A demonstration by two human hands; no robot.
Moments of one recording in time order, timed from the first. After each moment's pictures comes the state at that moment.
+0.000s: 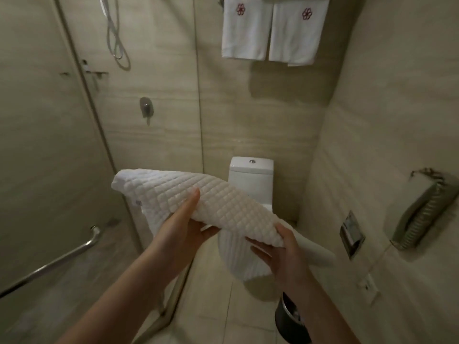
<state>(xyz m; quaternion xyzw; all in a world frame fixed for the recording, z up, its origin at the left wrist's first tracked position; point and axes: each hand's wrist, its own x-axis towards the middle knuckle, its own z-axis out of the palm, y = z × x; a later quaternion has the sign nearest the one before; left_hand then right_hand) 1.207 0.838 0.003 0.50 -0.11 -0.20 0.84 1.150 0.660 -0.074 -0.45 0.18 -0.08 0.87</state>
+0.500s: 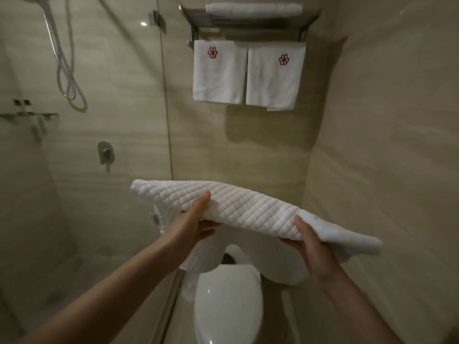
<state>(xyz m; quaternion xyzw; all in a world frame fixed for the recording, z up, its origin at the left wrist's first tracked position) 1.462 0.674 0.053 0.59 -0.15 -0.15 0.78 1.376 0.465 -0.008 -0.63 0.15 -0.23 0.73</state>
